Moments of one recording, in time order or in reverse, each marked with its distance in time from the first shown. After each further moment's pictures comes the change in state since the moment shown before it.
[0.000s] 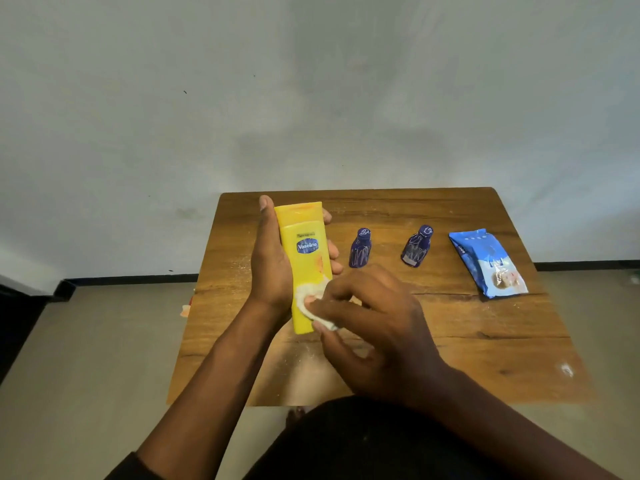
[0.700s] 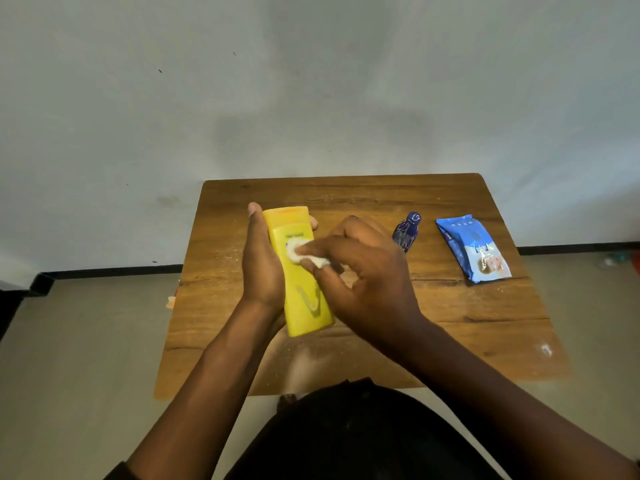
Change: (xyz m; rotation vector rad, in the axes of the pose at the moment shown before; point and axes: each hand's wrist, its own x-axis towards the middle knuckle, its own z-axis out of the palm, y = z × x) left_hand -0.001 -0.015 0.002 -0.057 0.156 -0.034; right_hand 0.032 0.018 0.011 0.043 0.092 0.236
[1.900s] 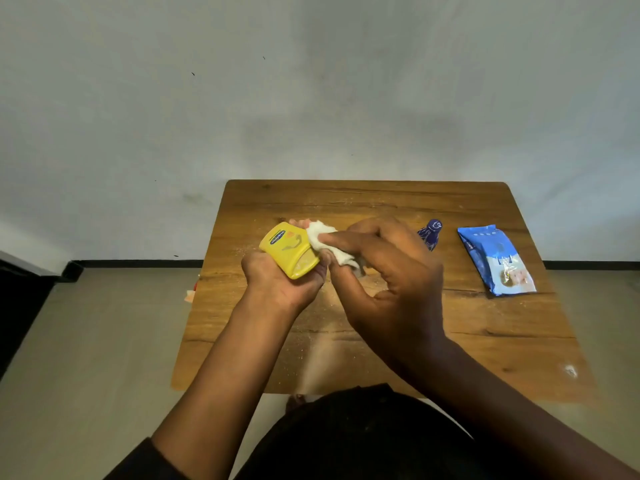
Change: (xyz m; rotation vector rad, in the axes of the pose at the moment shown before) left_hand 0.021 0.008 -0.016 -0.588 0.274 -0.351; right_hand 0.001 -0.024 -0.008 0.029 0.209 -0.058
